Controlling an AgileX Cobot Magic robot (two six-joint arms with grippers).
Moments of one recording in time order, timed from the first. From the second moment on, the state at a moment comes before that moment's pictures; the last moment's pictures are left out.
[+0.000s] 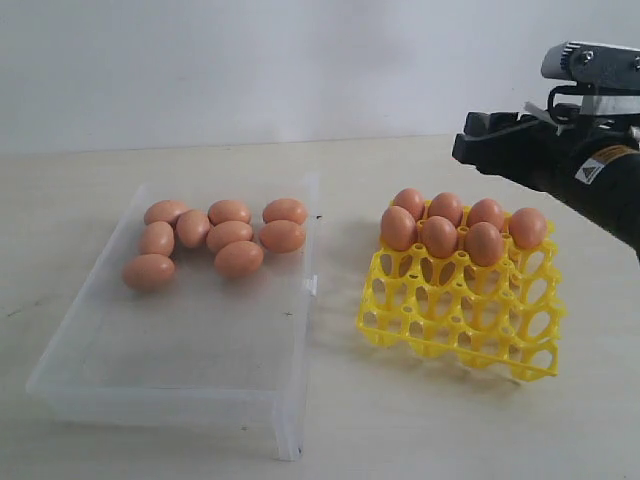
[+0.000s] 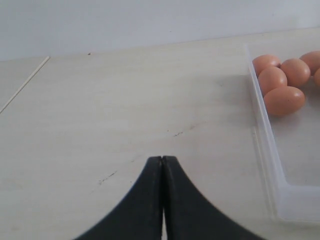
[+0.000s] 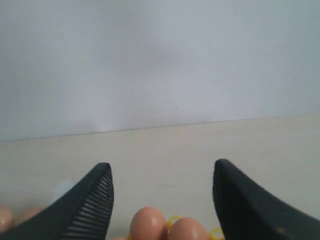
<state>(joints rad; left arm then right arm) 0.08 0.01 0.00 0.08 0.38 0.02 0.27 1.60 -0.64 0.06 -0.64 0.16</state>
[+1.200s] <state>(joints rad) 0.08 0.01 0.00 0.08 0.38 0.02 0.50 1.12 -1.02 0.22 0.46 -0.27</state>
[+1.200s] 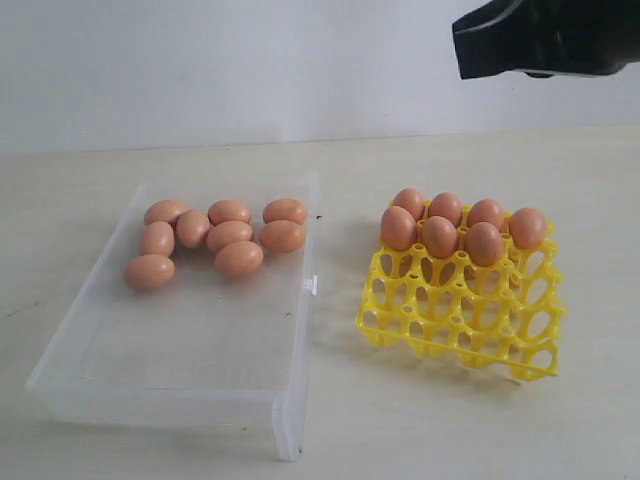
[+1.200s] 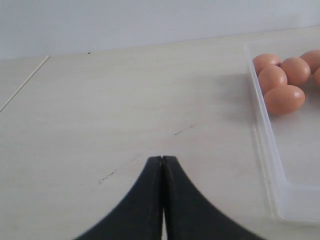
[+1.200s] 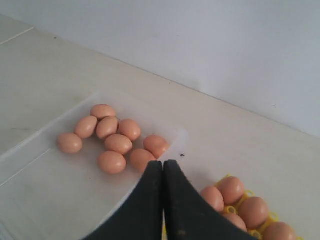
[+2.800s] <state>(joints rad) 0.08 0.01 0.00 0.08 0.38 0.02 0.64 1.85 -1.52 0.17 0.78 -0.29</state>
